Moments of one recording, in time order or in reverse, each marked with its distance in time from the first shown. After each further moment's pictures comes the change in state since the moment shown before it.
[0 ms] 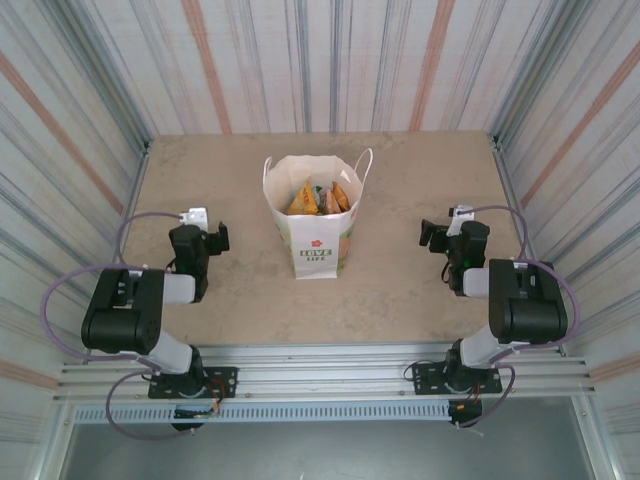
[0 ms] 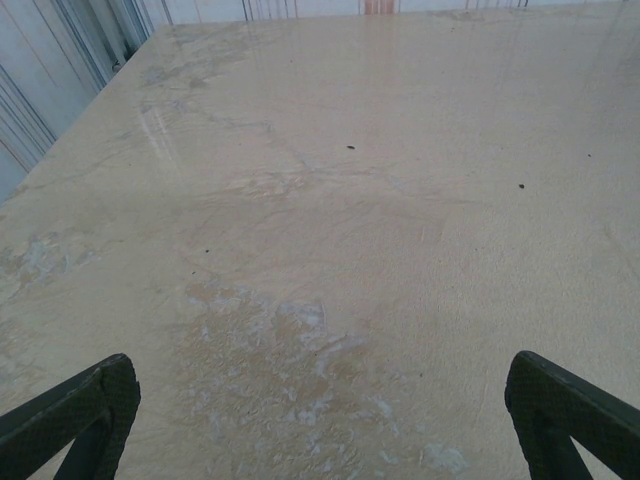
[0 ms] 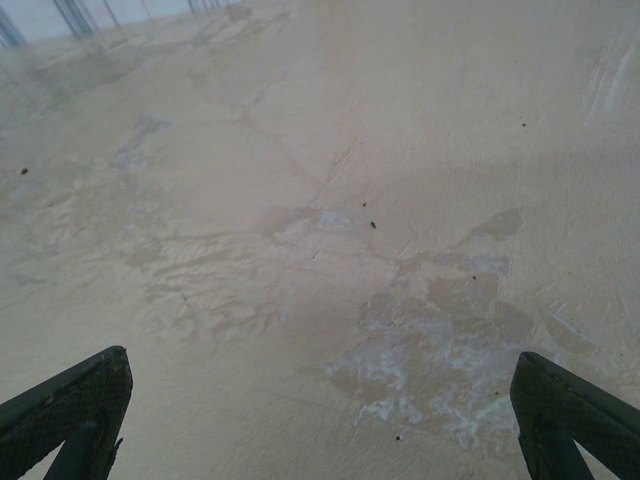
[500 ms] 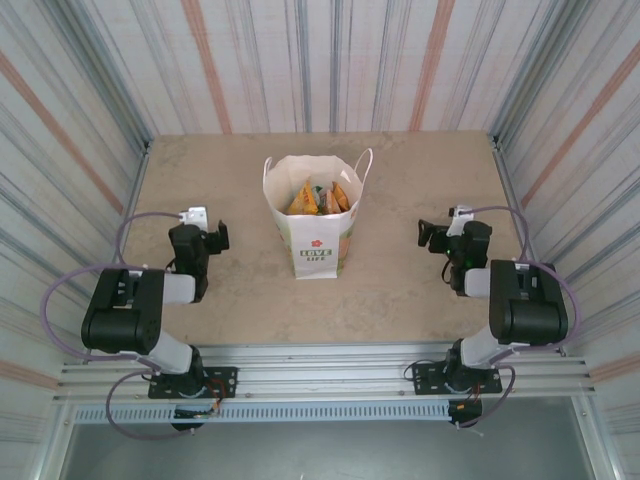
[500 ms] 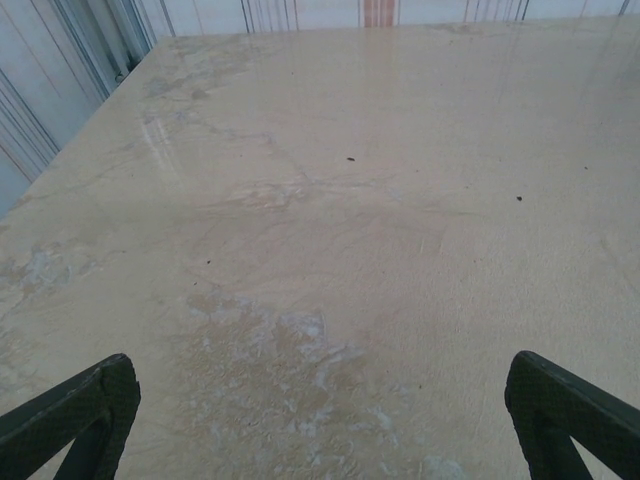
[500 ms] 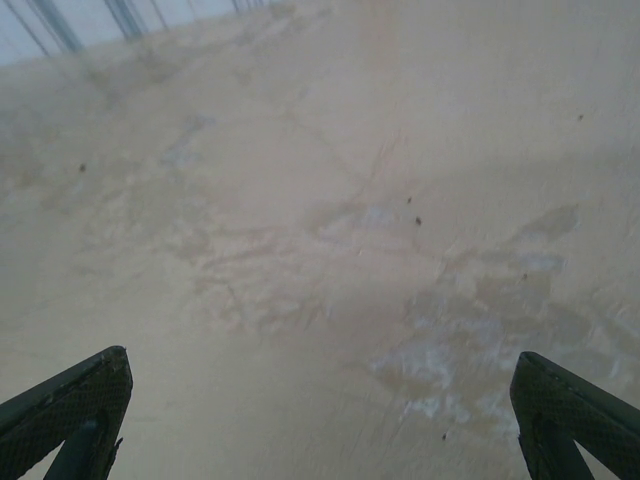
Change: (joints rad) left arm 0.000 0.000 0.000 0.013 0.000 0.000; right arm -0.014 -0.004 -0.003 0.000 -0.088 0.015
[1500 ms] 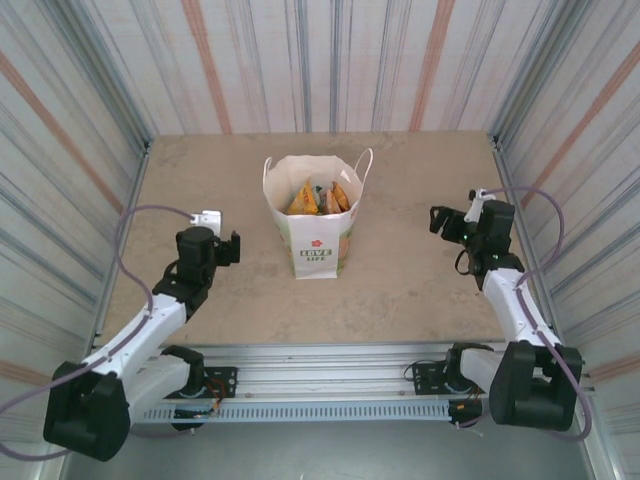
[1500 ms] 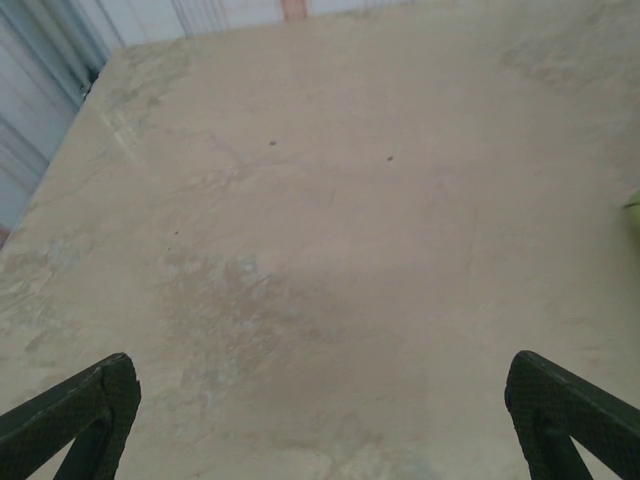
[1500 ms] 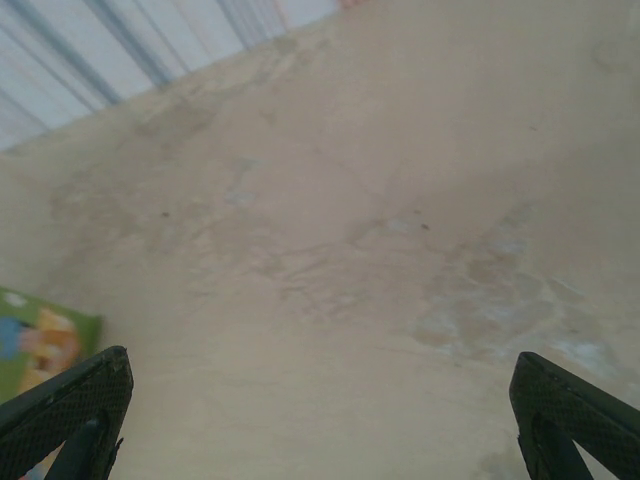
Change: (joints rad) left arm -0.235 -0.531 0.081 -0.735 -0.146 -0.024; right arm -0.031 -0.452 0.224 -0.784 -0.019 0.138
